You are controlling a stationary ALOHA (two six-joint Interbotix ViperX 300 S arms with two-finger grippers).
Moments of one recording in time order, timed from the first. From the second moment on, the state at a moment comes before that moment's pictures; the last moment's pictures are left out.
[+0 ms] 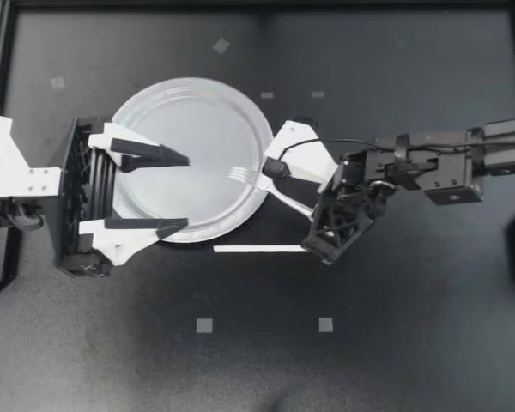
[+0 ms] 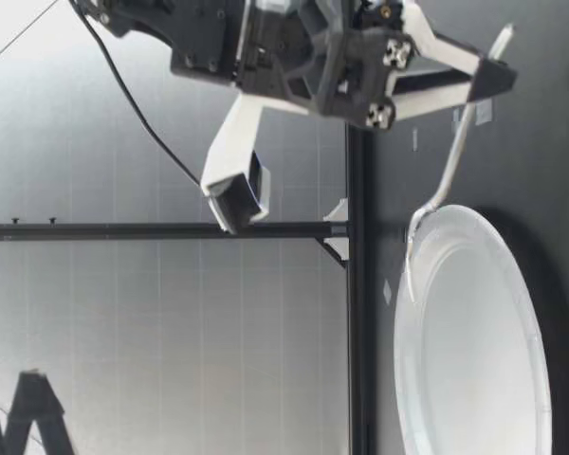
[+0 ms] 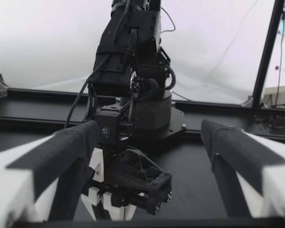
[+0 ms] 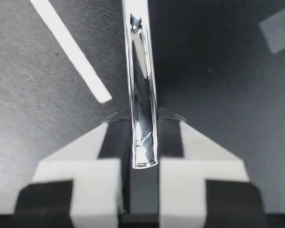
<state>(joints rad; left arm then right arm) -0.04 -0.47 1.03 -0.11 -0.67 0.02 -0.13 0.16 0.50 0.06 0.72 0.37</state>
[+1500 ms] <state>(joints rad) -0.05 -0.55 1.13 -0.09 -0.70 0.01 -0.13 0.32 0.34 0.20 0.97 0.40</state>
